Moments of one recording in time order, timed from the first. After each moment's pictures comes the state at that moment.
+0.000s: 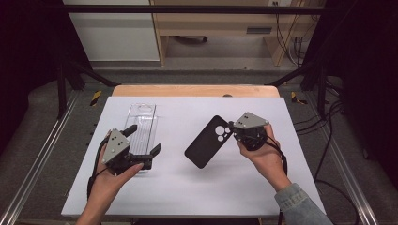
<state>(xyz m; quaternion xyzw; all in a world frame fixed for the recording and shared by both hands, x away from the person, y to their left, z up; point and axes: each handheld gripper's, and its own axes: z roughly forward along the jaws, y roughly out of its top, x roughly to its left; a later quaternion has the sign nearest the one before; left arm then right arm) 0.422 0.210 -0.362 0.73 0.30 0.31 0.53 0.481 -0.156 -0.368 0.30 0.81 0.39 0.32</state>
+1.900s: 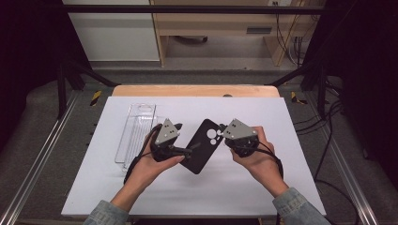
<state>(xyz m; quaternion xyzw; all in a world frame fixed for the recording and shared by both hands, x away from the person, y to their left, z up) 0.467 0.117 -0.379 0.80 0.26 0.20 0.50 0.458 -0.128 -0.358 0.23 0.82 0.38 0.36</state>
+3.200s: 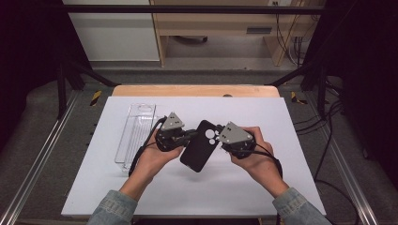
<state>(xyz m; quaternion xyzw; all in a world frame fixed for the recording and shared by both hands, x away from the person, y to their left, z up) 0.488 0.110 -0.374 0.82 0.30 0.15 0.47 0.452 -0.119 -0.357 0.19 0.83 0.37 0.38</state>
